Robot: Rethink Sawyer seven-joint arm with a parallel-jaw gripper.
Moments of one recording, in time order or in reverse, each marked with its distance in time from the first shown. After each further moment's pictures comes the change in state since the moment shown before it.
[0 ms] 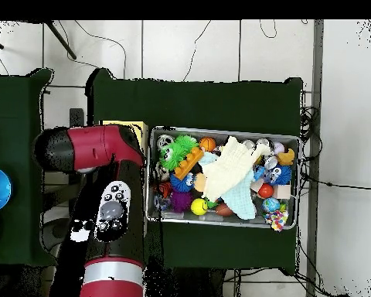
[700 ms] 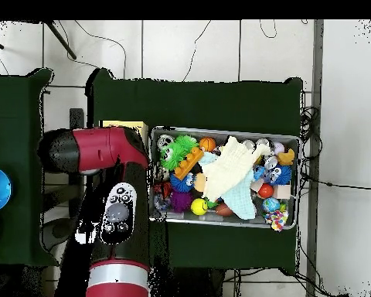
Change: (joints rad) arm -0.017 -0.020 0.004 0.039 -0.001 -0.001 0.000
